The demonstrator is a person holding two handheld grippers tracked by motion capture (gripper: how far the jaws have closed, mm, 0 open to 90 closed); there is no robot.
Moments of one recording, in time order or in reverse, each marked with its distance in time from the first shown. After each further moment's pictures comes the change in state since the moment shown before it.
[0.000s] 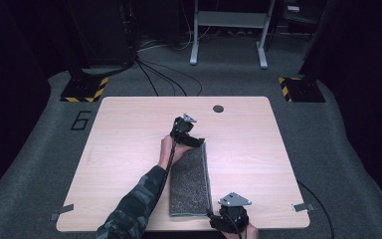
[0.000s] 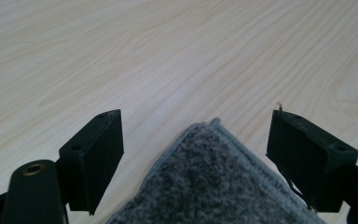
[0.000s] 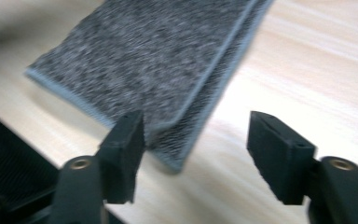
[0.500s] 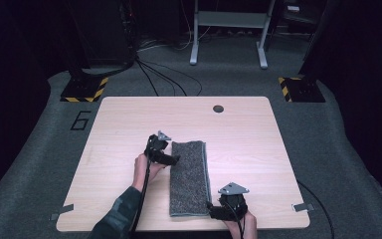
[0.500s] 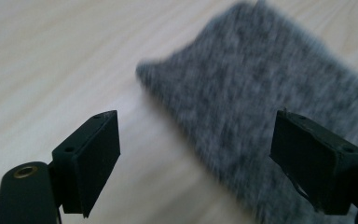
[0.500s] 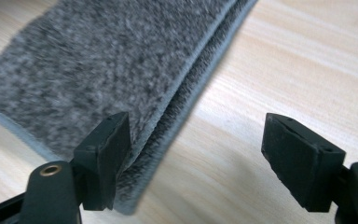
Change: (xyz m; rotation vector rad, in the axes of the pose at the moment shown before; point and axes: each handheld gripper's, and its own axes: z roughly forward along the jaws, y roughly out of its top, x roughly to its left) left arm 0.014 -0.094 -0.048 0.101 0.080 -0.041; right arm -0.021 0.008 0.031 0.022 -0.007 -0.013
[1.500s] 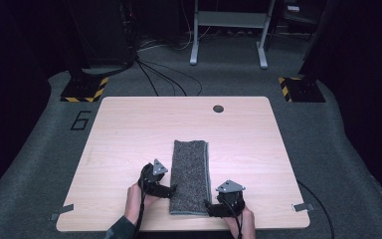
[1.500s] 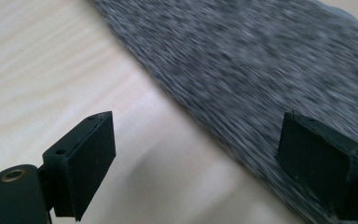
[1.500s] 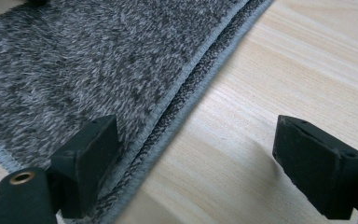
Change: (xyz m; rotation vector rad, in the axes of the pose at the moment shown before) left arm -0.062 -0.068 -0.048 -0.036 -0.014 0.119; right arm -0.005 0.002 0.018 -0.002 0.000 -0.051
